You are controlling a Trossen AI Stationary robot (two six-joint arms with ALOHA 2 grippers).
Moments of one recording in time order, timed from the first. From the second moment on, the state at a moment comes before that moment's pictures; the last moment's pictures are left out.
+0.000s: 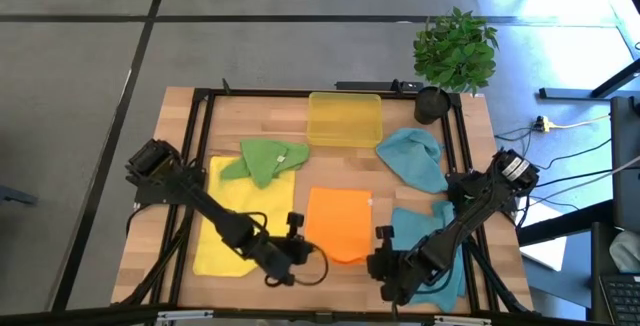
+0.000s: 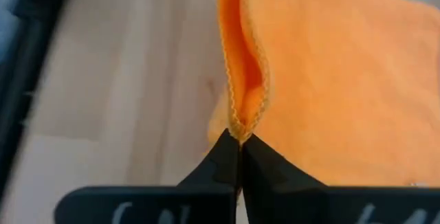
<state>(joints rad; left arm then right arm) -0.59 1.78 1.12 -0.11 -0.56 -0.15 0.79 1.78 1.16 -0.57 0.48 0.57</state>
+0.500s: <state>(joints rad) -0.34 1.72 1.11 -0.28 -0.55 -0.10 0.62 1.67 1.03 -0.67 0.55 0.62</state>
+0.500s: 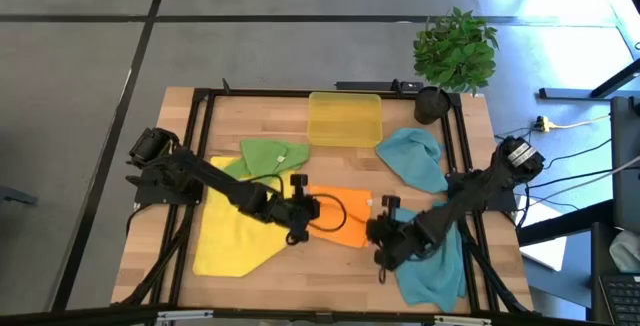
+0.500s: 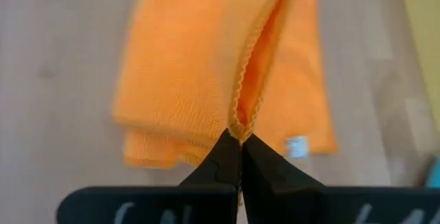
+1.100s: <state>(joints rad) -0.14 1.72 0.95 -0.11 -0.42 -0.12 0.38 1.66 0.89 -0.46 0.47 0.49</state>
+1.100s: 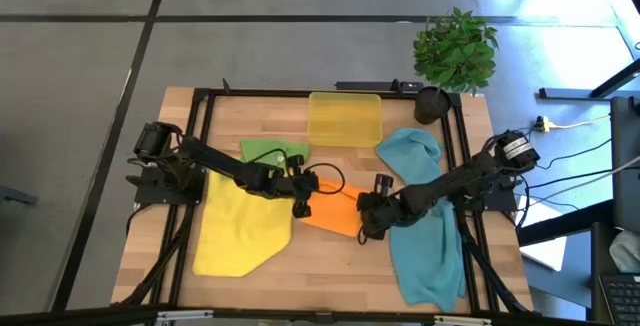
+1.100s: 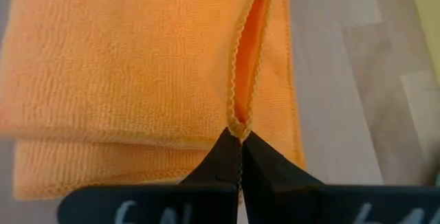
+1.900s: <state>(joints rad) -0.08 1.72 0.95 -0.11 -0.42 -0.09 0.31 1.66 0.89 -0.50 0.46 0.54</state>
